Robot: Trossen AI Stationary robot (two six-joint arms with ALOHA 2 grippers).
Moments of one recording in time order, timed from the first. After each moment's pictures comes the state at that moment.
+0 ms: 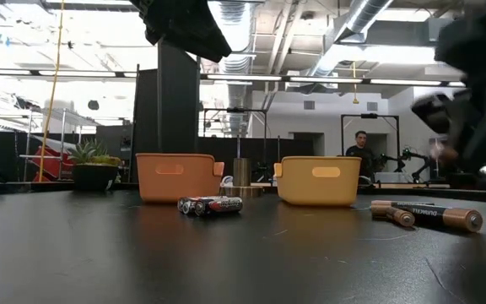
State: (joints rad) left arm -0.36 1.51 1.11 -0.28 -0.77 -0.34; right arm 0.55 1.23 0.50 -0.16 0.28 0.28
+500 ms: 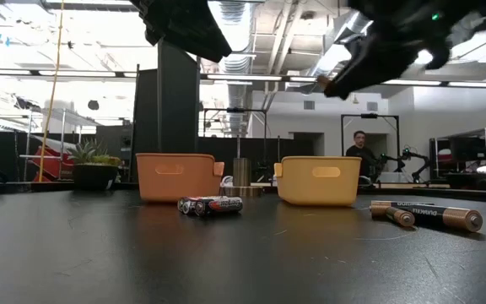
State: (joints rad) left arm -0.36 1.51 1.11 -0.28 -0.77 -0.35; right arm 0.24 1.25 0.74 -0.18 0.41 -0.14
